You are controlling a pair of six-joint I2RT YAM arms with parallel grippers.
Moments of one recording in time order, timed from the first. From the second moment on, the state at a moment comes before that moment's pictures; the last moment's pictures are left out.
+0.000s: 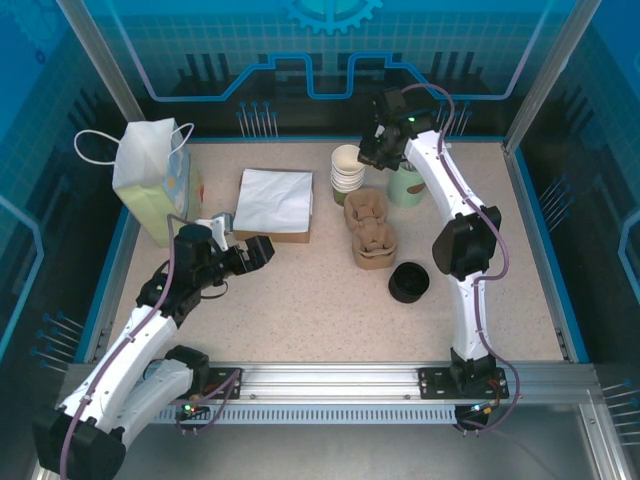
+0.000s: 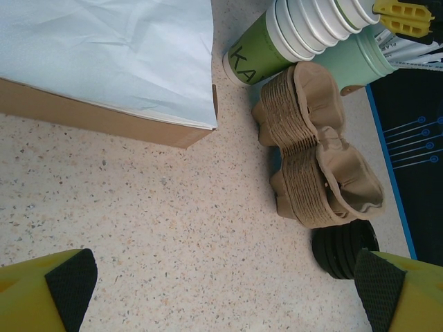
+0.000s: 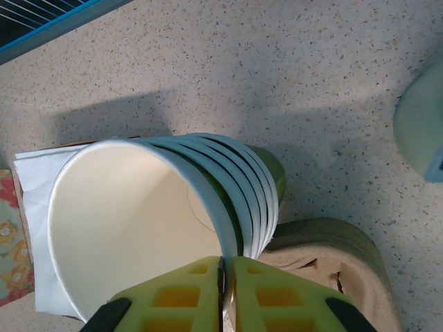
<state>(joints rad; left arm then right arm) -0.27 0.79 0.64 -0.42 0.28 -0.66 0.33 2.23 2.36 -1.16 -0.14 0.62</state>
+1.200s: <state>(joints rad) -0.27 0.80 0.70 -0.44 0.27 -0.67 0.29 2.17 2.40 -1.14 -0.24 0.65</state>
